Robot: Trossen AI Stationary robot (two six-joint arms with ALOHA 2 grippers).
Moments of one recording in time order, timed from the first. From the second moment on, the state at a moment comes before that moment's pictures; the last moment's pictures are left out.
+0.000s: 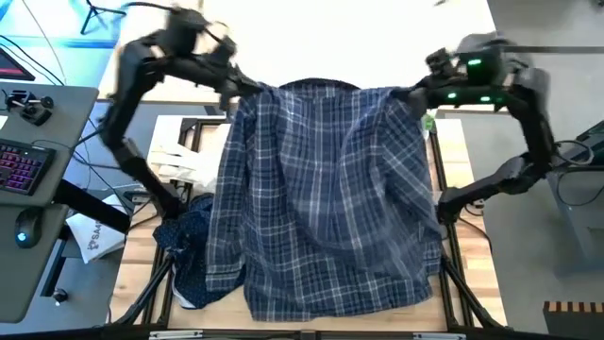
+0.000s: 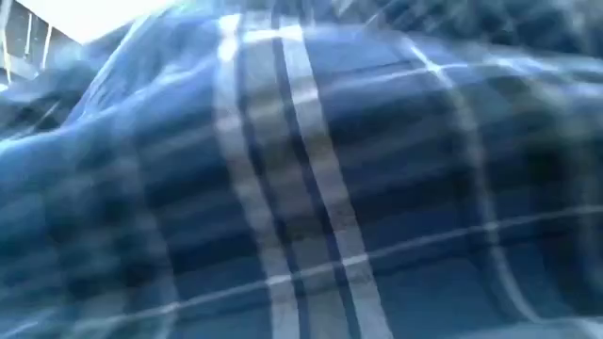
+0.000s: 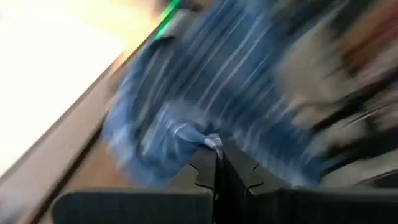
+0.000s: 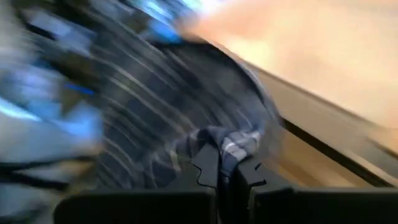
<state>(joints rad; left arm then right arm) 0.69 1.65 2.36 -1.35 0.46 0.02 -0.55 1.38 2.17 -1.40 -0.07 0.37</state>
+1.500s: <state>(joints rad) 0.79 1.73 1.53 -1.18 -0.43 -0.04 -0.62 1.32 1.25 -0.98 0.26 0.21</state>
